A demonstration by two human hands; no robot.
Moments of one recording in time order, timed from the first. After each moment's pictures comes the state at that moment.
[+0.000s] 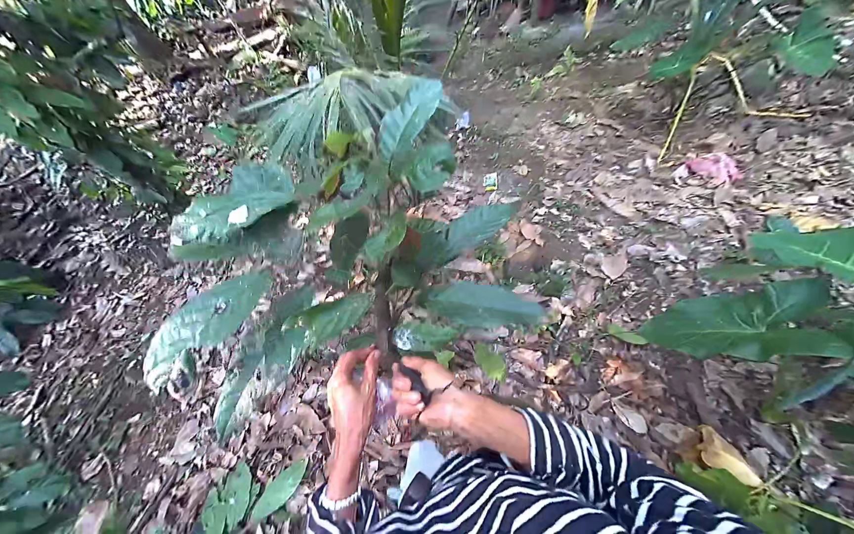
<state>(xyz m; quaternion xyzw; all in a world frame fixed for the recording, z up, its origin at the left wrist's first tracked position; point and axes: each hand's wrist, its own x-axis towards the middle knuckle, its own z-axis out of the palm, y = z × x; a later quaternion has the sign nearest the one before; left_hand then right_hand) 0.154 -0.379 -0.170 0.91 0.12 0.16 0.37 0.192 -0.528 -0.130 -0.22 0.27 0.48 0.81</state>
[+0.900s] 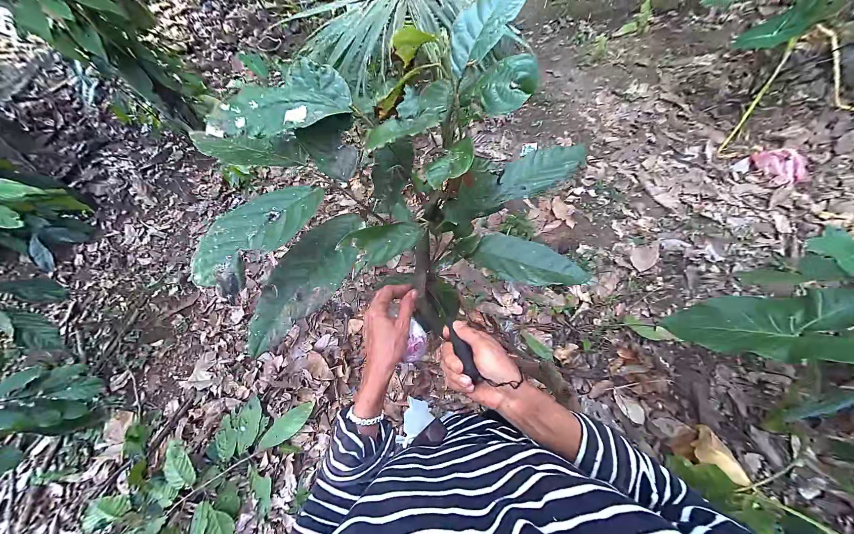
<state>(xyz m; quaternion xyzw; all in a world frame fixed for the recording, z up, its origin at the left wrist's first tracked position) 0.149 -0.366 -0.181 0.88 0.13 0.14 0.43 0.140 -0.542 -0.141 -0.35 0.15 0.42 0.83</state>
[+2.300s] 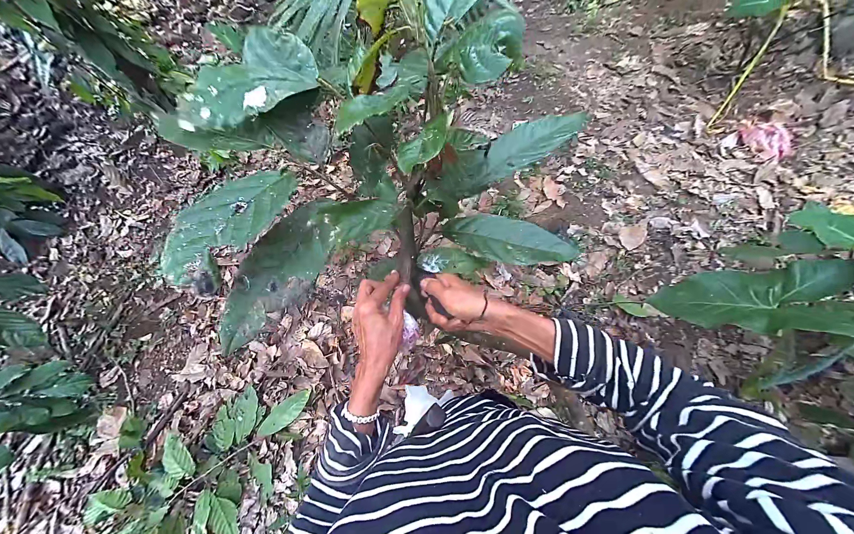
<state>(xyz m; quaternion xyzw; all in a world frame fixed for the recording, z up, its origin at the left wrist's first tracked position) 0.129 -0.374 -0.186 0.91 0.11 0.20 0.35 0.201 -0.529 -0.168 -0.60 -0.08 0.47 0.64</state>
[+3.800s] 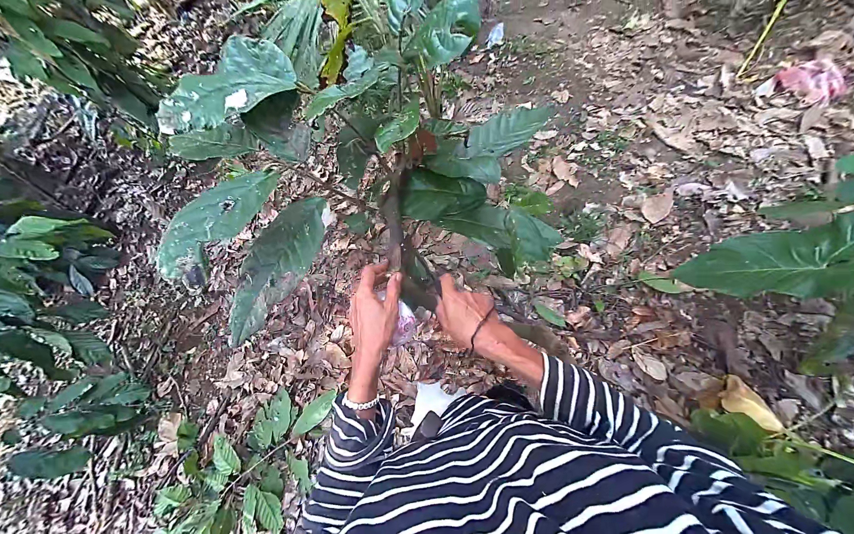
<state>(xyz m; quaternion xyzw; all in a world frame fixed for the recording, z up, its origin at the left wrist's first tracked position) 0.132 -0.387 -0.161 0.92 0.15 0.09 0.34 0.159 -0.553 -0.160 -0.91 -0.15 0.27 0.26</state>
